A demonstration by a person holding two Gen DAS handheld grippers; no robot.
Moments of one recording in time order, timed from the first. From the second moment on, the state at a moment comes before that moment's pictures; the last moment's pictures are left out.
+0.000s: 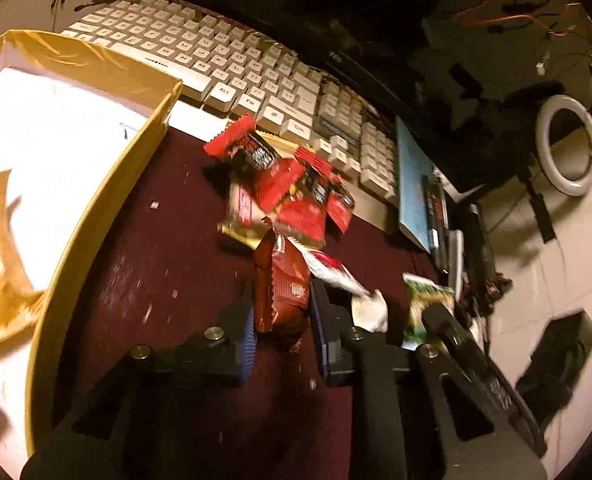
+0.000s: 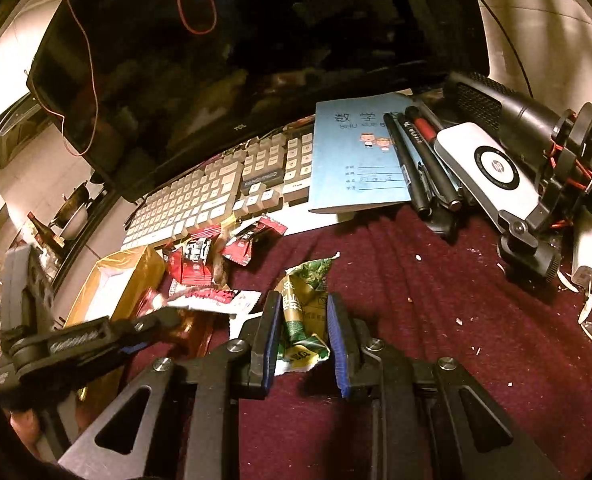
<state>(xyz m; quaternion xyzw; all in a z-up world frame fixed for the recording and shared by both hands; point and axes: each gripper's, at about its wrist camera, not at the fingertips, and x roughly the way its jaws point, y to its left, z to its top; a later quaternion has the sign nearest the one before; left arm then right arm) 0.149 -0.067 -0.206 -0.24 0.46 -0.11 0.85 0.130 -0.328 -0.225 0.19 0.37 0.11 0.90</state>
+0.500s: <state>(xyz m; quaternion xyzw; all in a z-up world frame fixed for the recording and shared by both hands) 0.047 -0.002 -0.150 -0.29 0.36 -0.14 0.88 0.110 -0.305 -0.195 0.17 0.33 0.13 0.92</state>
